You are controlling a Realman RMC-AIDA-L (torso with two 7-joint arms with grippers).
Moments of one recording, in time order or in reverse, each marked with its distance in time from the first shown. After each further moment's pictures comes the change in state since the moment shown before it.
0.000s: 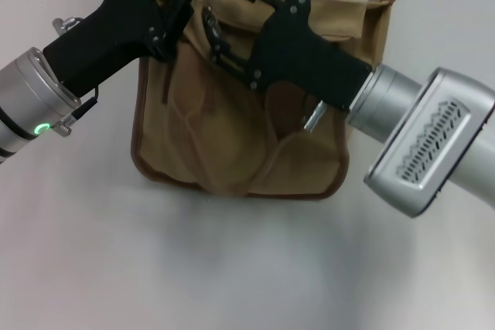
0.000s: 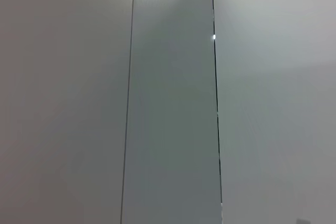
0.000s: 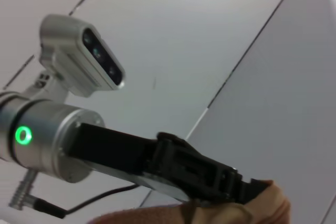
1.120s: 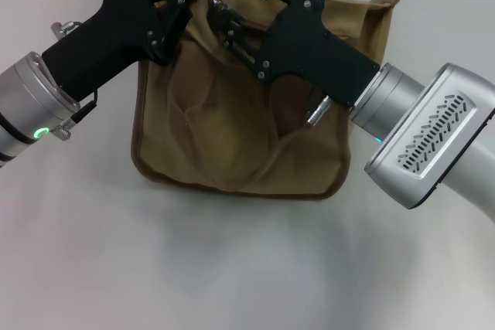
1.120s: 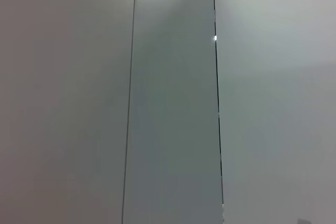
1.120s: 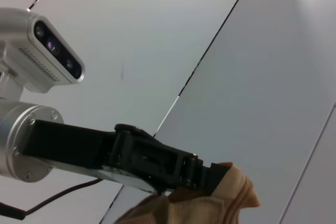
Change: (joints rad) left arm 0.005 0.000 -0.002 -0.010 -0.001 0.005 0.011; right arm -0.033 0.002 0.124 0.024 -0.038 0.020 0.000
